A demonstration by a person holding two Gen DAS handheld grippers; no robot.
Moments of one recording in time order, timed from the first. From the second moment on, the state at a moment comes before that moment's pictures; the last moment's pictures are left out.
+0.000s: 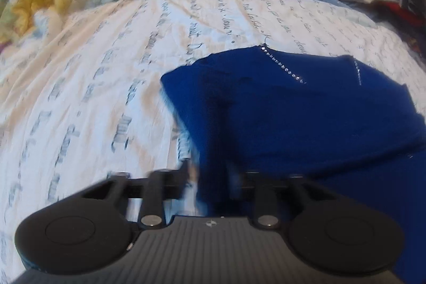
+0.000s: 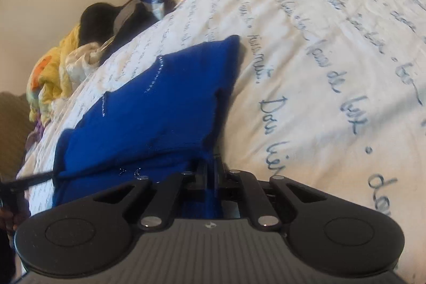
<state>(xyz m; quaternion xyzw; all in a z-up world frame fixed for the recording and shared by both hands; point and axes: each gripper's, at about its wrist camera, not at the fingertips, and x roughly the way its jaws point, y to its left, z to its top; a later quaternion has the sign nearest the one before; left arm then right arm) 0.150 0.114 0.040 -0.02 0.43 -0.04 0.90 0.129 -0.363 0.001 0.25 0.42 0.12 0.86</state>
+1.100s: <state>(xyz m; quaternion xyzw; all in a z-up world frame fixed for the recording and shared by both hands) -0.020 0.193 0.029 -0.27 0.45 -0.07 0.85 0.011 -0.414 -0.008 0.43 0.40 0.19 0.79</state>
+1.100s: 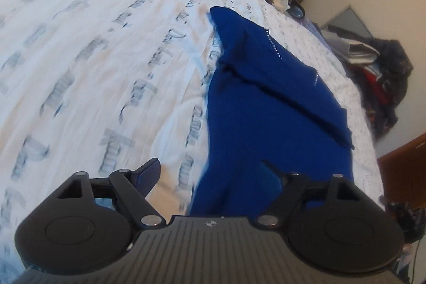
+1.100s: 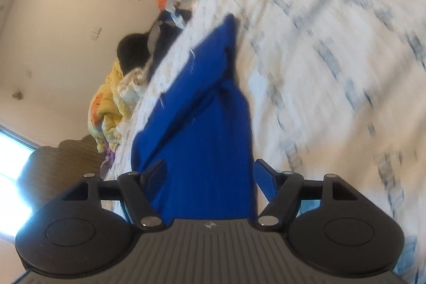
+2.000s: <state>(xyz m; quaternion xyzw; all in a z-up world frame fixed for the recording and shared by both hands) -0.138 0.167 0.006 -0.34 0.50 -0.18 0.77 -0.110 -0.355 -0.028 0.45 0.51 0.25 0.69</state>
